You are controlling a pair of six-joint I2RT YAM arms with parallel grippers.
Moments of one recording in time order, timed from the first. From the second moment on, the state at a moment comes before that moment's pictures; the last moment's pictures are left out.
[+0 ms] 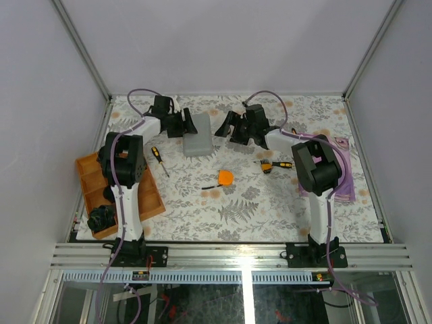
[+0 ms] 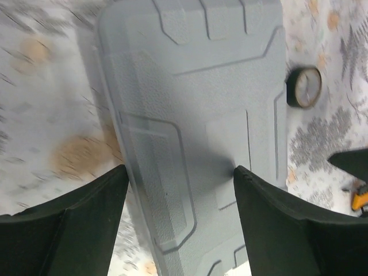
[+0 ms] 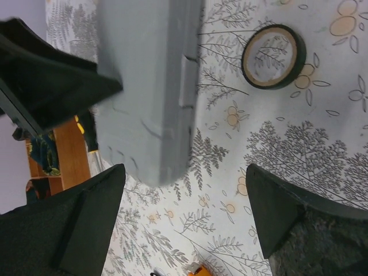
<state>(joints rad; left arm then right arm) -0.08 2.19 1.62 -0.30 0.40 -0.32 0.45 2.12 1.41 0.09 -0.36 0.72</state>
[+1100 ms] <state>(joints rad) -0.14 2.03 1.22 0.15 0.42 -0.56 0.43 2.36 1.53 0.30 -0.58 0.90</state>
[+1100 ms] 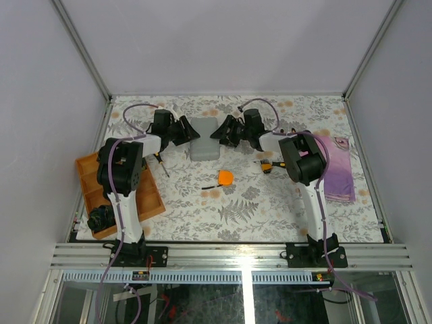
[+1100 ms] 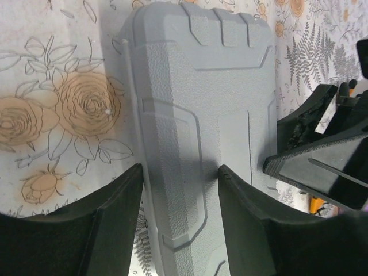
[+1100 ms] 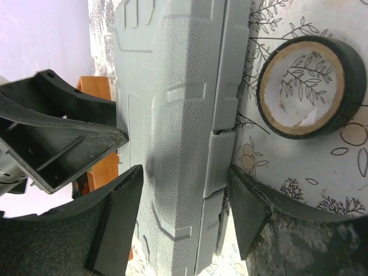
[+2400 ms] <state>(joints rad) -0.28 1.77 0.79 0.36 0.47 -0.79 0.44 1.97 1.05 0.38 -0.50 0.79</state>
